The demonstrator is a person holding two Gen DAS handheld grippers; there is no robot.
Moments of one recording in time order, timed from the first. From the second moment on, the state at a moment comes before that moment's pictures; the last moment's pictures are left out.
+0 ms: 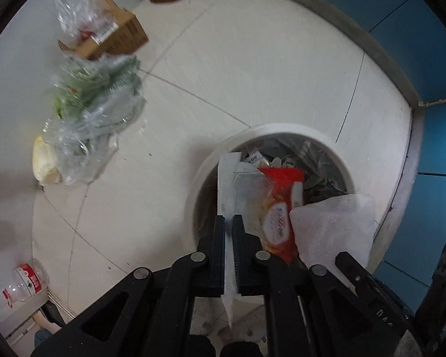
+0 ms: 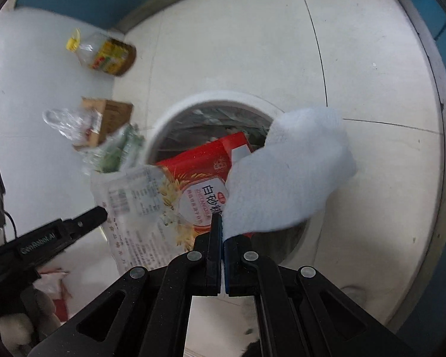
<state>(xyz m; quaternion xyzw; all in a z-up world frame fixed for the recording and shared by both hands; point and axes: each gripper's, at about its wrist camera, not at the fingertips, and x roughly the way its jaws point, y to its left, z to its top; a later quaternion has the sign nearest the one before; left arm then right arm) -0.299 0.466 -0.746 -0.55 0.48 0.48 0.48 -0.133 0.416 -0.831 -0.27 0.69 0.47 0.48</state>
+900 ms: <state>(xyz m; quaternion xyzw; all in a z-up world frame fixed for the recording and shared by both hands) -0.307 0.362 -0.506 -0.43 0.45 0.57 0.54 -0.119 0.340 -0.542 -0.41 0.48 0.50 0.59</state>
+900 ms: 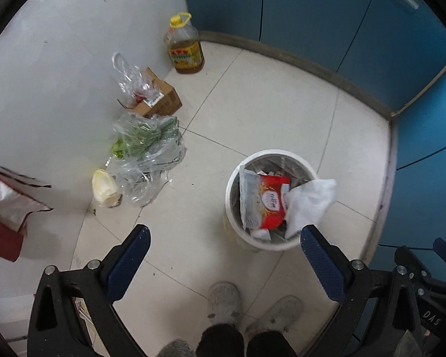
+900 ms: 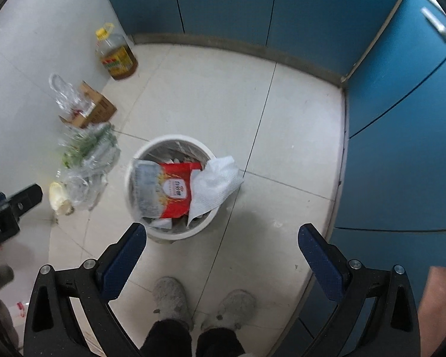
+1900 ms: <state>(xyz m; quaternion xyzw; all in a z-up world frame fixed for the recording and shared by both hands) -0.329 0.137 -0.092 -0.34 0.36 0.54 0.68 -0.172 0.064 -0.040 -0.26 0.39 0.57 0.67</state>
